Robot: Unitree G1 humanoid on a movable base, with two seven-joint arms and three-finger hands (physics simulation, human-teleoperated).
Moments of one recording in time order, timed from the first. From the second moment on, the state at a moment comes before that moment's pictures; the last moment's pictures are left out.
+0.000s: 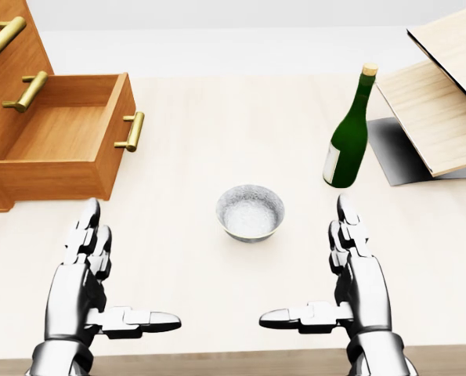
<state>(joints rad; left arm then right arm) 0.01 0.01 0.02 -0.04 -0.02 0.02 -0.02 0.01 -0.01 -0.02 -0.04 0.01 0.02 0.02</state>
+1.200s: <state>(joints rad) 0.13 0.02 0.25 -0.70 -0.25 0.09 -0.14 0.30 0.01 -0.06 -0.78 -0.12 0.09 0.15</state>
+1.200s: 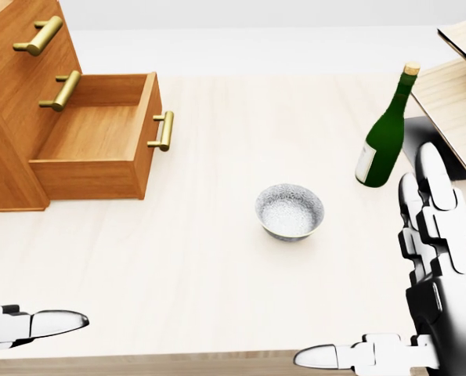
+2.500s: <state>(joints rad) 0.13 0.02 0.32 -0.77 -0.30 0.09 -0.13 0.31 0.03 -0.09 -0.77 -0.07 0.09 0.14</state>
